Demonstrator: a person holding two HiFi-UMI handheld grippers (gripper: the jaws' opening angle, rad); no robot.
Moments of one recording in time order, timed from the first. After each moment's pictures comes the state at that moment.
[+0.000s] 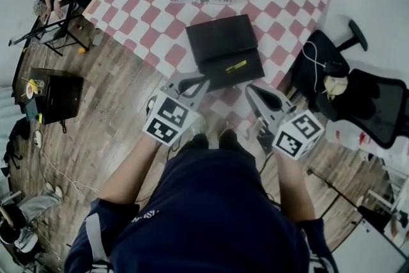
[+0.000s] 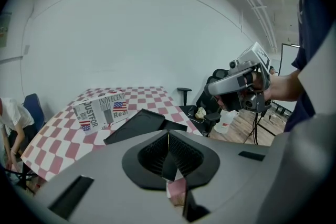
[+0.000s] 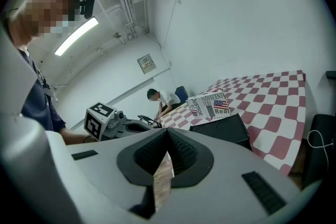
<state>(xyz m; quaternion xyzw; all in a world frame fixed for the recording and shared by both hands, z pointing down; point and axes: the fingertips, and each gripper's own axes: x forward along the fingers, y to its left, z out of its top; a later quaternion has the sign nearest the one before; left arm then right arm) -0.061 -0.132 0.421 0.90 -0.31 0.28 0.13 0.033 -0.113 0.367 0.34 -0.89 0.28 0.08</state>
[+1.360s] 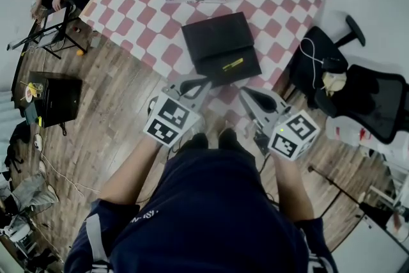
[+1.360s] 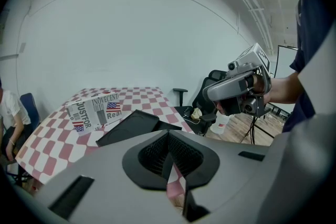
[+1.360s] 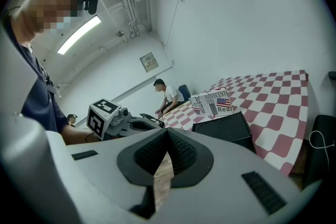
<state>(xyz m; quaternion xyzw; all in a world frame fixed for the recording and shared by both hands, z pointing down) -0.045 -0.124 0.420 0.91 -0.29 0.28 0.13 0.027 -0.101 0.367 0.33 -0.90 0.28 0.08</state>
